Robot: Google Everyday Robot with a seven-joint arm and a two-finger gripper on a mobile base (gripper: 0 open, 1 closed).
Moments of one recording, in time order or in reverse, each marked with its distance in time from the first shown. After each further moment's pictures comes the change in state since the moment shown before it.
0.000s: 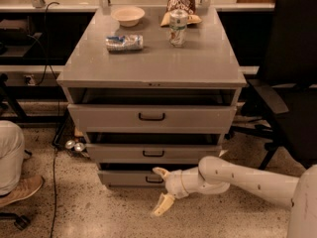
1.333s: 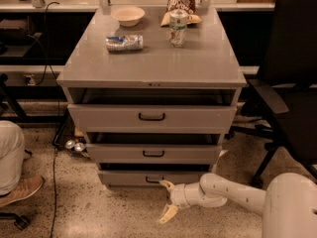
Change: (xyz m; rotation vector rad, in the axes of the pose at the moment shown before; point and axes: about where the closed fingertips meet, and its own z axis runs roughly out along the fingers) arm 0.133 -0.019 0.047 0.031 -0.007 0.070
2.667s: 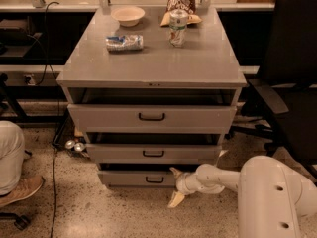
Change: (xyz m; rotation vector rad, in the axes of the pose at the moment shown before) arm 0.072 -0.106 -0.016 0.205 0.348 -0.239
